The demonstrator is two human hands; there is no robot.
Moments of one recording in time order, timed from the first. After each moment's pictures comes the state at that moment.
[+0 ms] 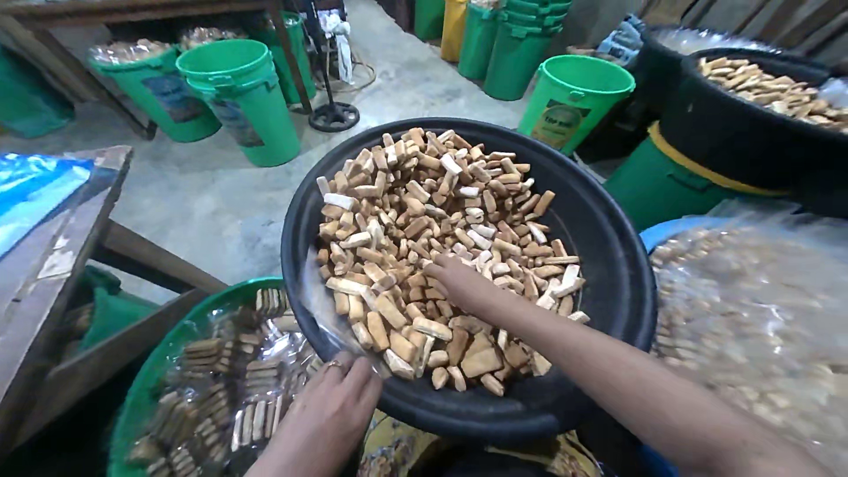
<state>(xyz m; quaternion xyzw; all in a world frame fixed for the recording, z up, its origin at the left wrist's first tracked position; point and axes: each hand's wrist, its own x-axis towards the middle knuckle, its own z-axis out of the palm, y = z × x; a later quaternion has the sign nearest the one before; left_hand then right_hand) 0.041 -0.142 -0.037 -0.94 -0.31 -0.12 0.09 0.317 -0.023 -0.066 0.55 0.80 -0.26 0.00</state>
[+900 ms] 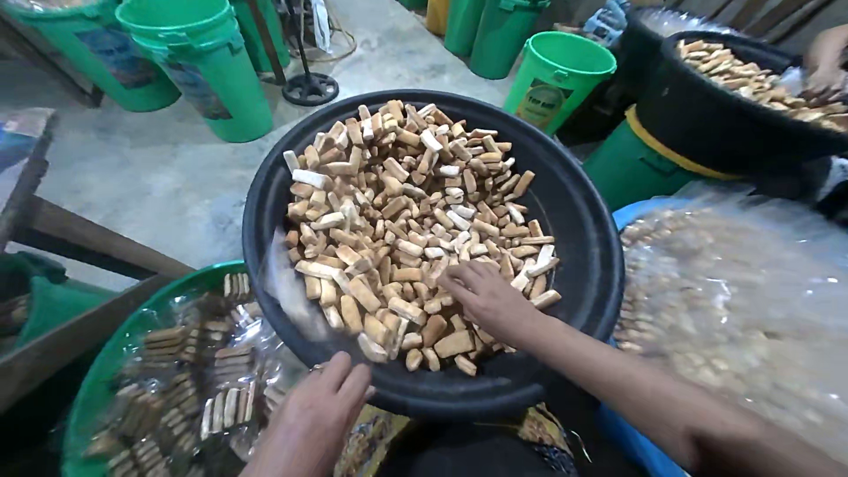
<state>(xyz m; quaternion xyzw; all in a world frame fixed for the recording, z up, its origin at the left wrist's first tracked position) 0.061 -0.161 -0.041 -0.91 -0.38 -0.17 -0.04 0.373 -0.106 -0.080 0.45 0.88 -0.02 -0.15</state>
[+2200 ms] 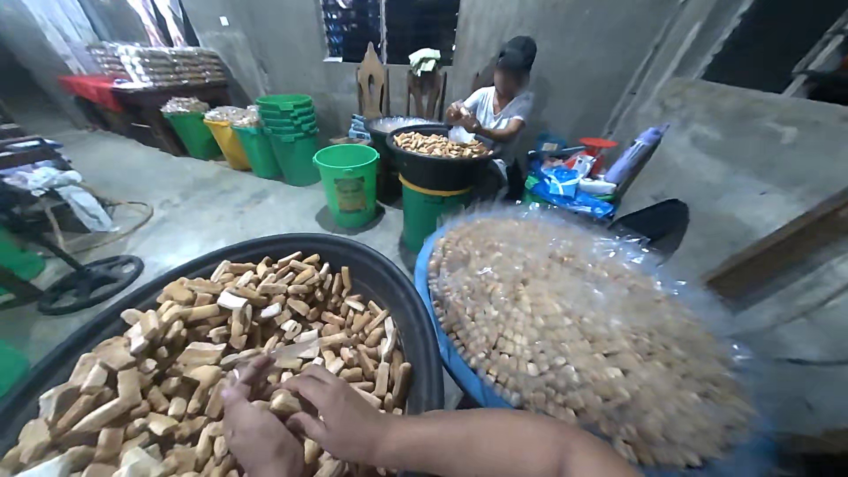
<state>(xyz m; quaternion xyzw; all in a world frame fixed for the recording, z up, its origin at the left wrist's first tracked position) 0.280 -0.031 -0.040 -0.45 -0.44 -0.57 -0.53 0.359 -0.096 -0.044 0.58 0.62 -0.27 -0.45</state>
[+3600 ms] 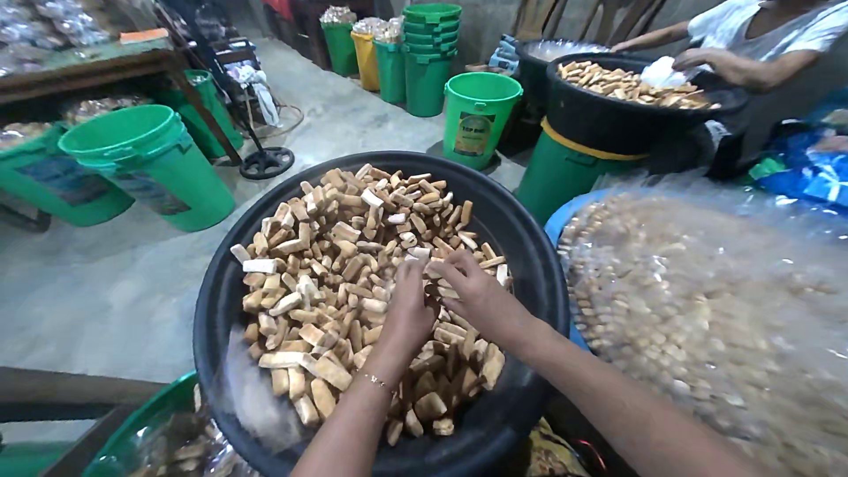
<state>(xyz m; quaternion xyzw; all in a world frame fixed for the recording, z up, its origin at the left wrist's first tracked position) 0.253 -0.031 -0.024 -0.83 -0.40 -0.17 -0.36 0.393 -0.097 -0.019 0.65 0.71 -0.09 -0.24</state>
